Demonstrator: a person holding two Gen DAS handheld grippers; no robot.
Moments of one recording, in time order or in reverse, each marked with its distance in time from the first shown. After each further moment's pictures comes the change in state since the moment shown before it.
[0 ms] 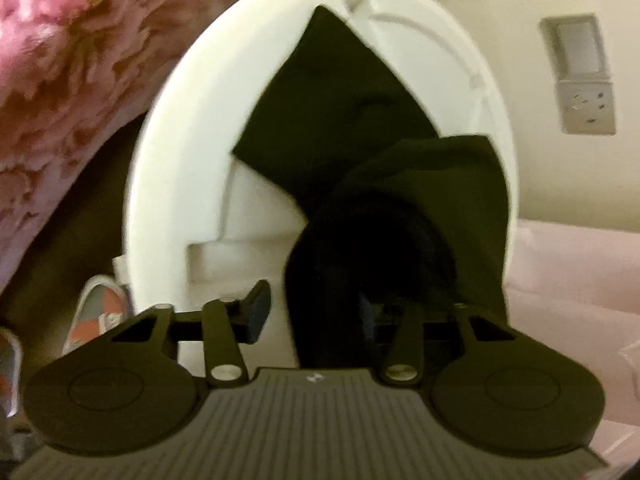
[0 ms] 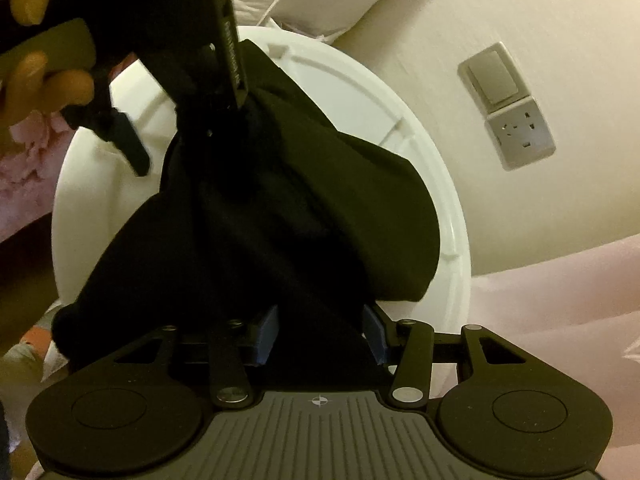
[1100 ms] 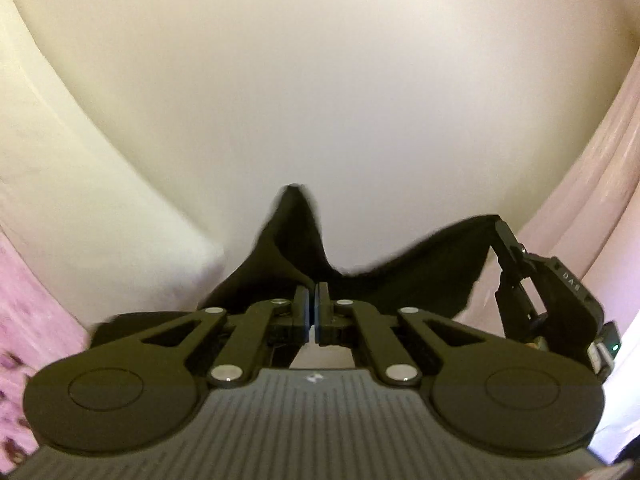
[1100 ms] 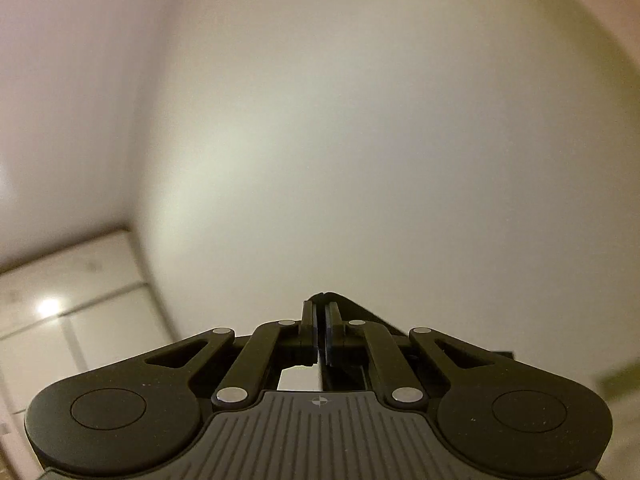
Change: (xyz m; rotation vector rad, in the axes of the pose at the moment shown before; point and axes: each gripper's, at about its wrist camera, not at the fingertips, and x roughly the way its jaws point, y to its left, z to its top) left arm -0.481 0.017 -0.104 0.449 -0.900 -0.547; right arm -0.352 -0.185 0.108 0.984 -1.378 0.670
